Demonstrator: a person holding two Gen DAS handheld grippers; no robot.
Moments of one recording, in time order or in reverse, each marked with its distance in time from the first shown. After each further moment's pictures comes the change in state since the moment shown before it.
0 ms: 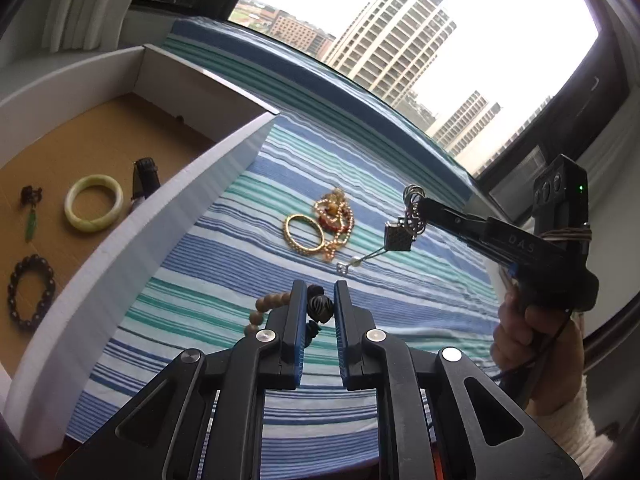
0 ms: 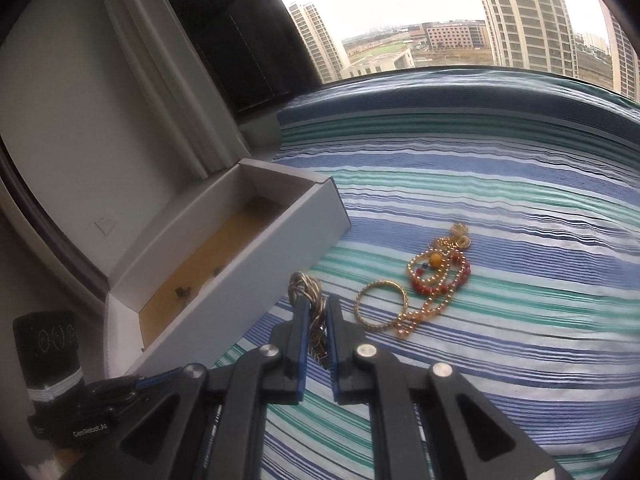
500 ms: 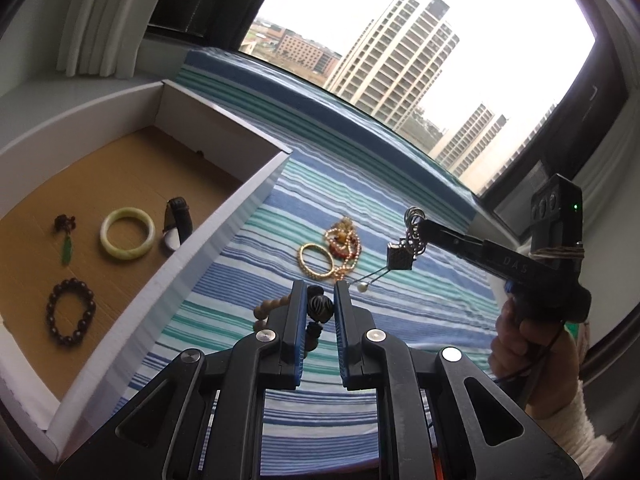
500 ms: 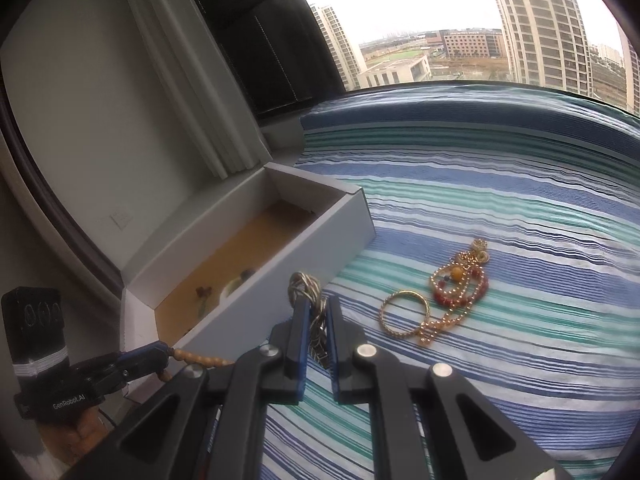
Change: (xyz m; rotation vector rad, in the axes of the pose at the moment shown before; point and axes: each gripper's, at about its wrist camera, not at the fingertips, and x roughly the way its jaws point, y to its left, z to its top) left arm -0.037 0.010 0.011 0.005 -0.073 0.029; right arm -0.011 0.027 0.007 -0.051 -0.013 0.039
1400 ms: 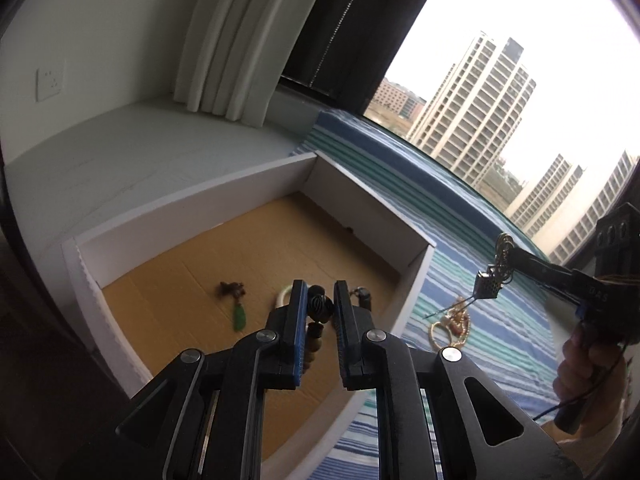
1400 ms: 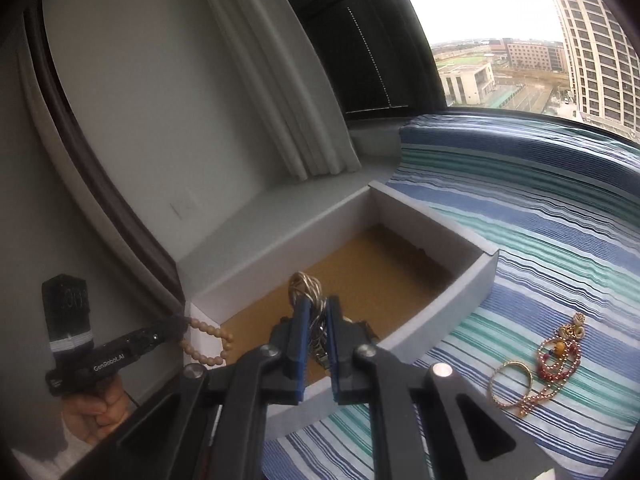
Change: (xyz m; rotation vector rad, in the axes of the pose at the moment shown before) left arm -0.080 0.132 0.054 -0.140 -0.168 0.329; right arm 0.058 0.122 0.064 -0.135 0.032 0.207
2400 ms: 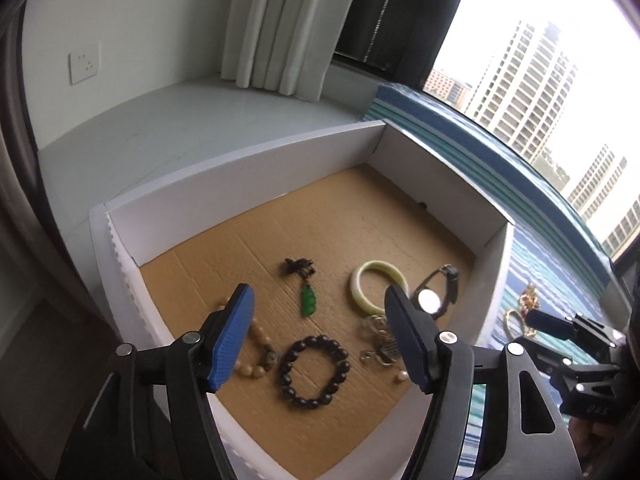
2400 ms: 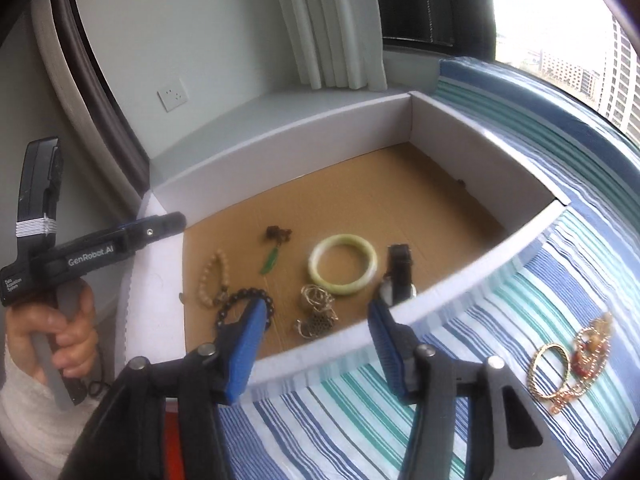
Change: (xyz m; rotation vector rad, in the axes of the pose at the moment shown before) left arm 0.037 0.018 -0.026 0.031 0.035 0.163; right arm 0.101 0.036 -0.080 -0.199 0.230 -0.123
